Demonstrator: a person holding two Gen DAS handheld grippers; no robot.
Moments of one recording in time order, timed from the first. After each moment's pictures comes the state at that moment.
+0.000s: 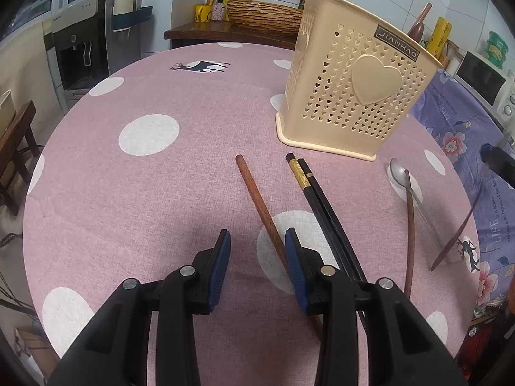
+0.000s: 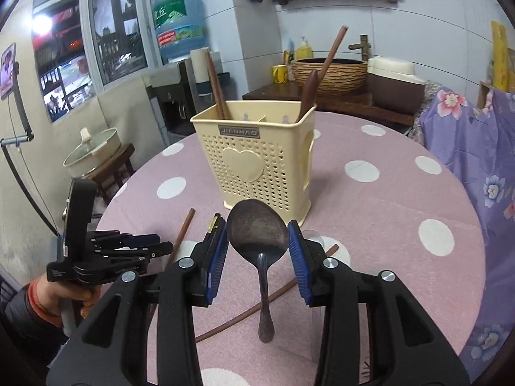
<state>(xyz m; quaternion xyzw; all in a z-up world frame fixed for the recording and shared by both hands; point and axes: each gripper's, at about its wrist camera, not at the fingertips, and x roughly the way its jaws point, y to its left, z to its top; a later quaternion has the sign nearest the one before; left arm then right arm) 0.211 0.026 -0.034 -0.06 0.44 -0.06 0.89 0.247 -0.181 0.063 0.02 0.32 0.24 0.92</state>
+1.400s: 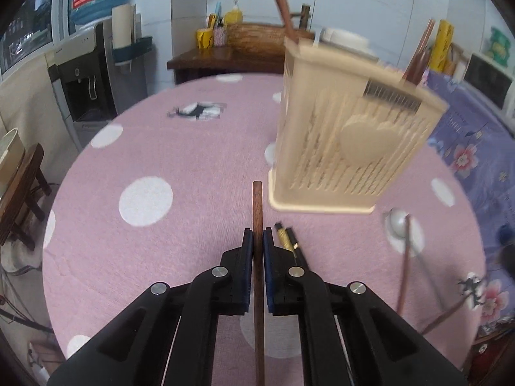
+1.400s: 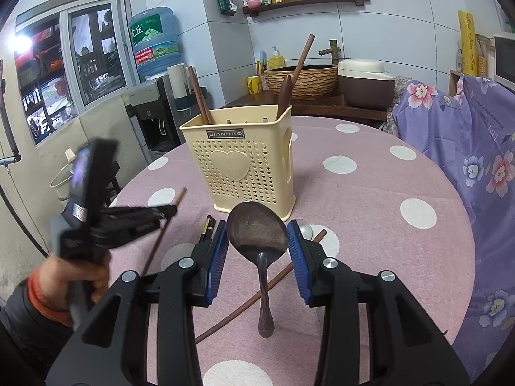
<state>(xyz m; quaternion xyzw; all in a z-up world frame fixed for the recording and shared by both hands) 0.237 0.001 0.013 -0.03 0.40 -0.04 0.92 0.212 -0.188 0.059 0.06 0.30 0.18 0.93</state>
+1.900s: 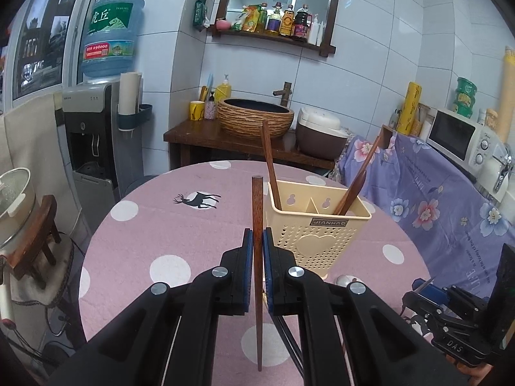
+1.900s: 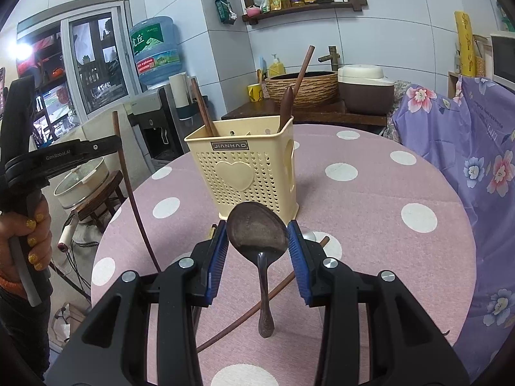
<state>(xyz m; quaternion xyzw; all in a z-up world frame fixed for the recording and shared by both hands) 0.191 0.021 0.110 -0.06 0.27 -0.07 0.96 0.209 -0.190 0.066 0.07 0.29 0.18 0.94</state>
